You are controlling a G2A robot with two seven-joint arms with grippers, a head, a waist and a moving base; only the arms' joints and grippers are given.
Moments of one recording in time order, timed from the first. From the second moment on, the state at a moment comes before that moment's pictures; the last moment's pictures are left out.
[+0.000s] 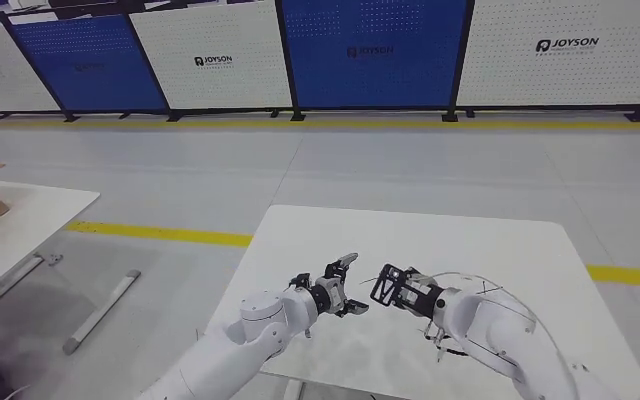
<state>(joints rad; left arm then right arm) 1.29 -0.96 -0.96 -1.79 -1.21 0.34 0.09 -0.93 -0.99 0.68 -1.82 -1.22 -0.34 0.57</state>
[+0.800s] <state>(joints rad) 1.17 -0.97 -0.84 -1.73 -1.37 0.34 0.15 -0.93 -0.99 0.68 -1.82 -1.22 -0.34 0.57</state>
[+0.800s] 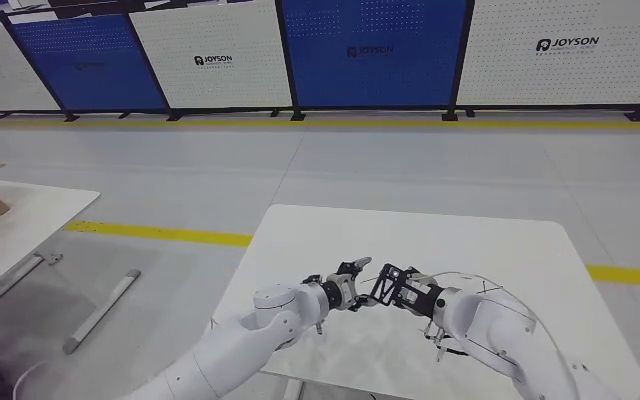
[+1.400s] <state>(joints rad) 1.16 -0.93 -0.81 -1.74 -1.39 0.34 0.13 -0.93 -0.99 0.68 -1.82 -1.22 -0.34 0.57</state>
